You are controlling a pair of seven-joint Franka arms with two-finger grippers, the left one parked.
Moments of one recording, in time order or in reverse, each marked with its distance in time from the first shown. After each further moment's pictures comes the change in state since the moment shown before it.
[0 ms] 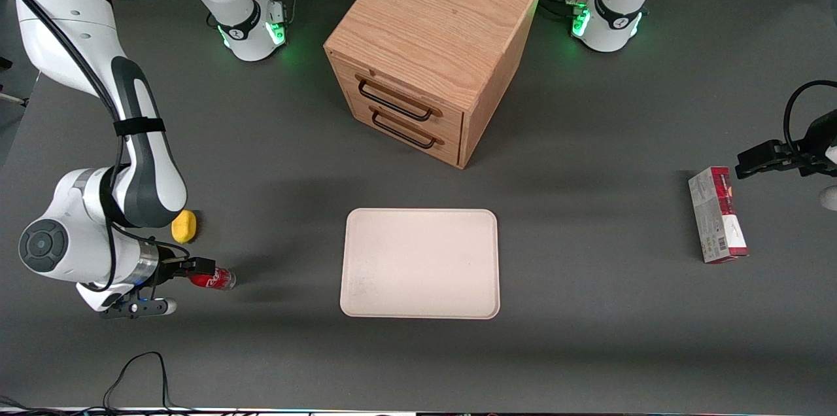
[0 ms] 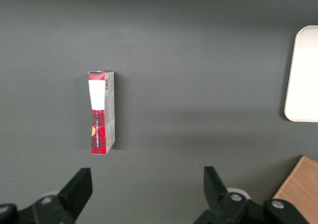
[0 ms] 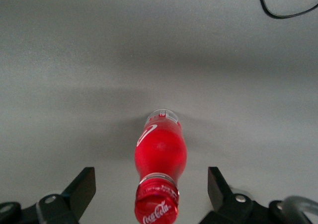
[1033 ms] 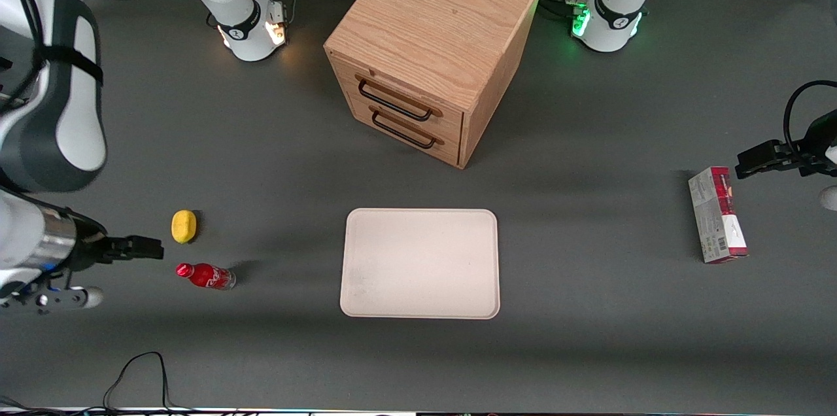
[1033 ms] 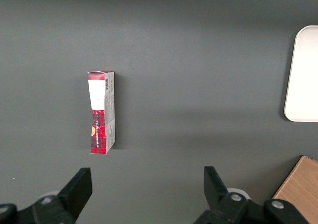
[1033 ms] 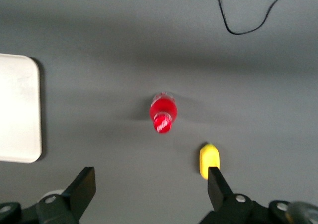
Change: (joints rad) arm 0.004 -0.019 -0.001 0.381 -0.008 -0.423 0.000
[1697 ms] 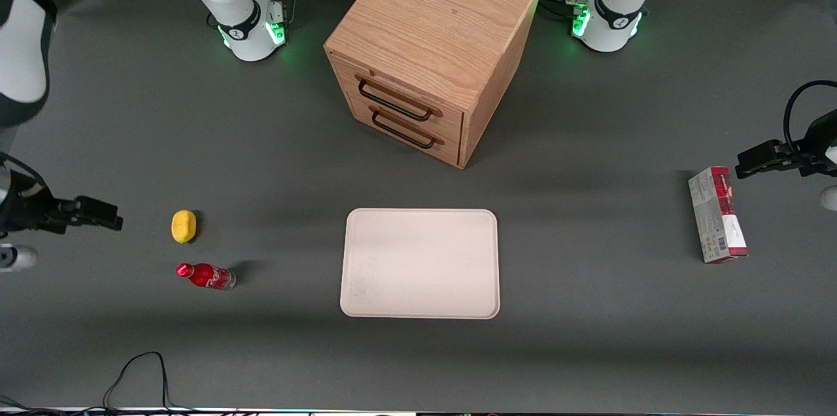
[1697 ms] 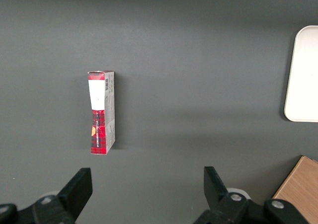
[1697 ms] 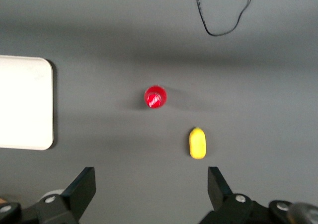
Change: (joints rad) arm -0.015 -0.157 -0.009 -0.017 0.000 -0.085 0.002
